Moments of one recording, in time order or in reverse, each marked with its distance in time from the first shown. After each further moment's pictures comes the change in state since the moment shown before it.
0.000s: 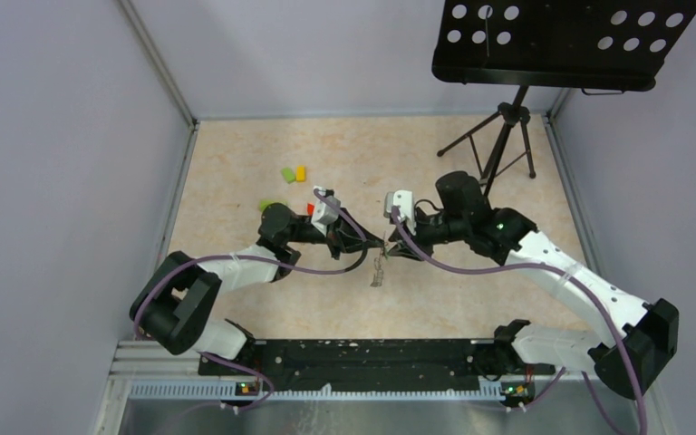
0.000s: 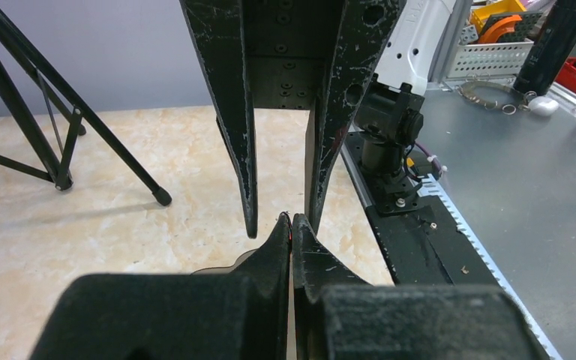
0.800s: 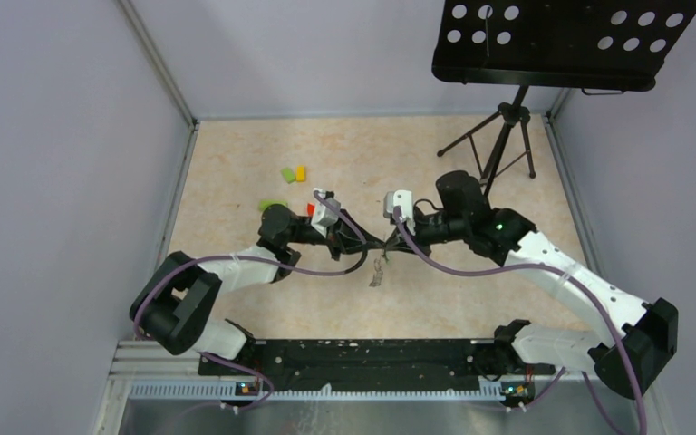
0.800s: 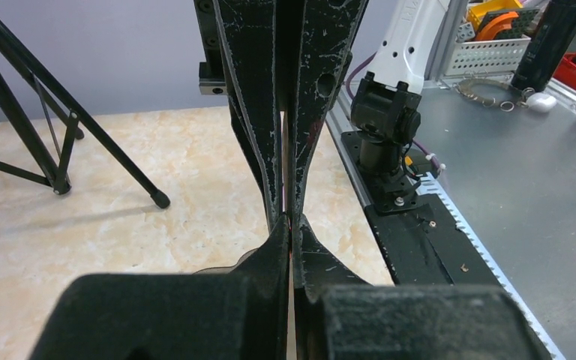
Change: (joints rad) left arm 0.002 0.000 -0.006 0.024 0.008 -0.014; right arm 0.000 0.000 -0.029 0.083 -0.068 0.006
